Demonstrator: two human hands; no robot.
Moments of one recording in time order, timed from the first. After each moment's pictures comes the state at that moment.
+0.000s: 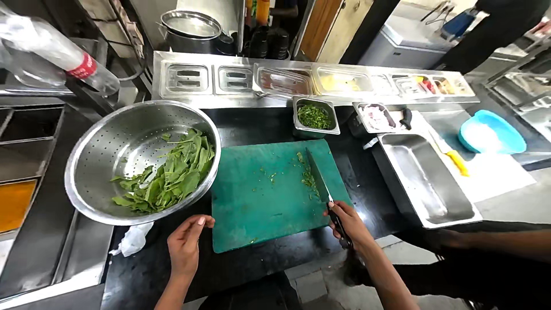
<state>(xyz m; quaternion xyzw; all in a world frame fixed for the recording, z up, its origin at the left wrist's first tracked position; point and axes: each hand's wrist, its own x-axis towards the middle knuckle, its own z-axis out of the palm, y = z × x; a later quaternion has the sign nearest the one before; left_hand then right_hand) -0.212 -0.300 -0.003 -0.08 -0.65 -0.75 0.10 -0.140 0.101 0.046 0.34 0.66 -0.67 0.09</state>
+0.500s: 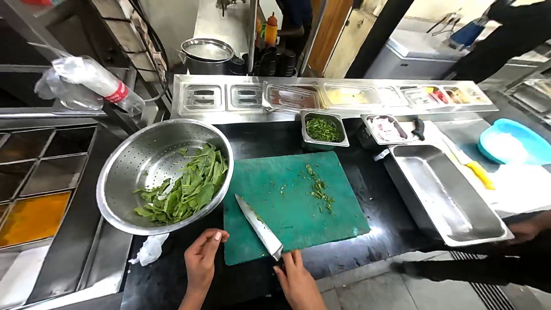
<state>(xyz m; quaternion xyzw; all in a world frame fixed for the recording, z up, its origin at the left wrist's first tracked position) -0.207 -0.293 0.004 -0.12 -0.66 -0.72 0.13 -0.101 -0.079 0.031 0.14 0.93 -0.30 0.19</state>
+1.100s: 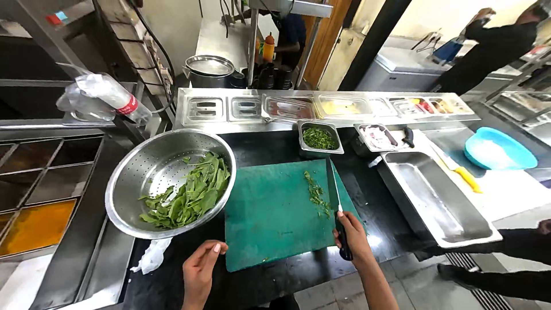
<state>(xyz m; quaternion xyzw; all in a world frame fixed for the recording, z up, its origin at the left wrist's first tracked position) -0.198 -0.306 0.002 -0.13 -0.66 -0.73 0.12 -0.156 0.067 0.047 0.34 0.64 -0.69 -0.06</state>
